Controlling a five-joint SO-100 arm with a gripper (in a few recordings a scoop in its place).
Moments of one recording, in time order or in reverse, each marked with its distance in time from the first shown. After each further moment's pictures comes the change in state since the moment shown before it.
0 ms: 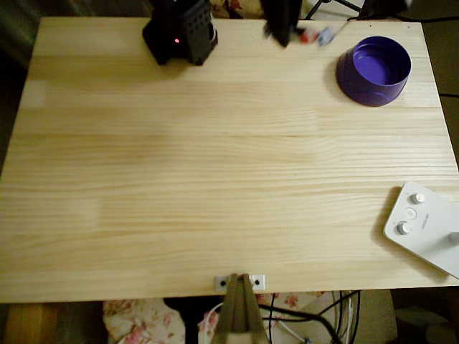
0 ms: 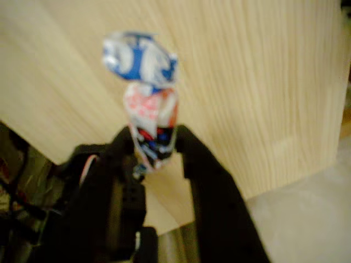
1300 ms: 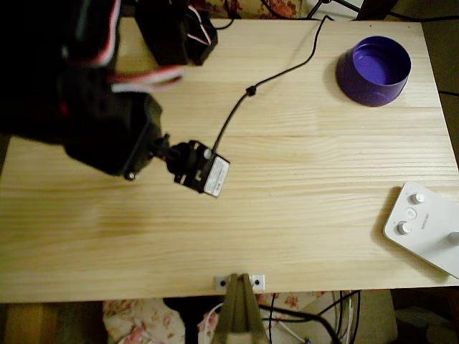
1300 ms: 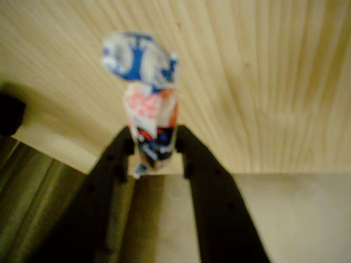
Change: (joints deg) arm 54.2 -36.3 -7.2 -2.0 -50.5
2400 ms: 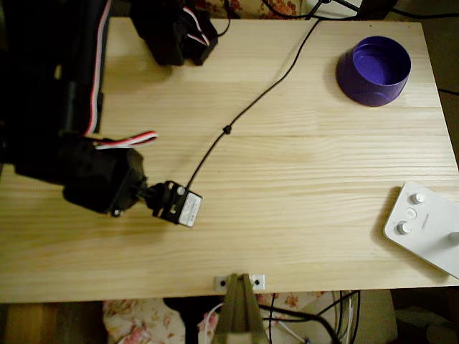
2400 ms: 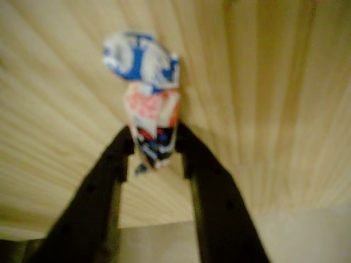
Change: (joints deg) arm 9.2 -12.6 9.2 -29.8 -12.9
